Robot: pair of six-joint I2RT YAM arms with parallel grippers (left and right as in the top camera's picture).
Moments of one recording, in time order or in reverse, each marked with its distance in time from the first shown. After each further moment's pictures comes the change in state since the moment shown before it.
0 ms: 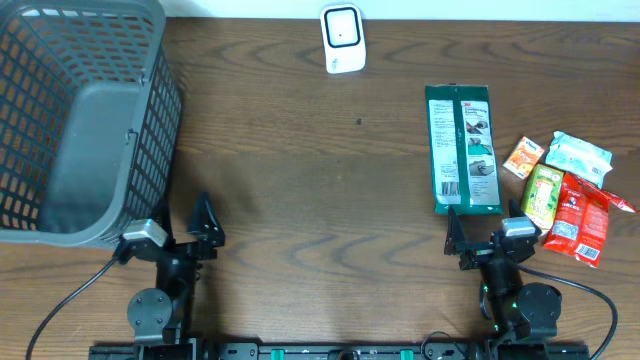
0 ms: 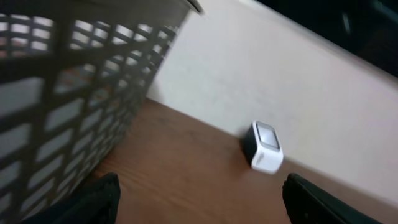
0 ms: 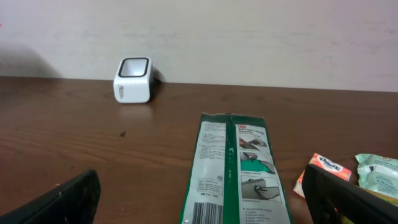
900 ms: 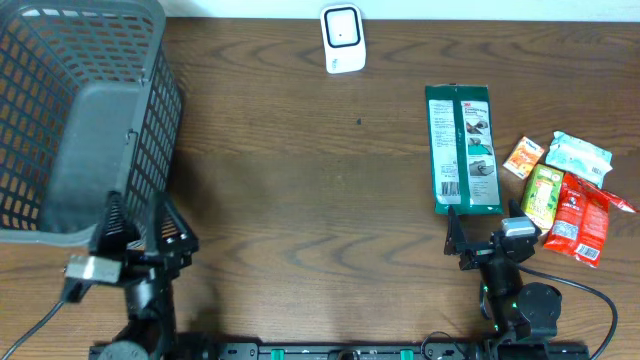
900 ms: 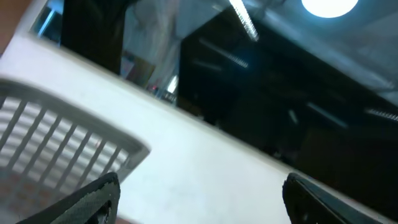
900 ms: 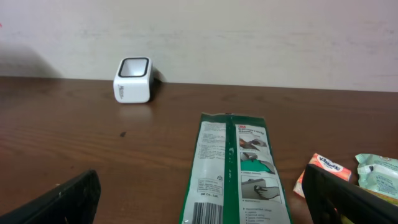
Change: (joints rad) left arm 0.000 0.000 0.196 0.213 -0.093 -0.109; right arm 0.000 0.000 0.000 0.000 0.000 0.000
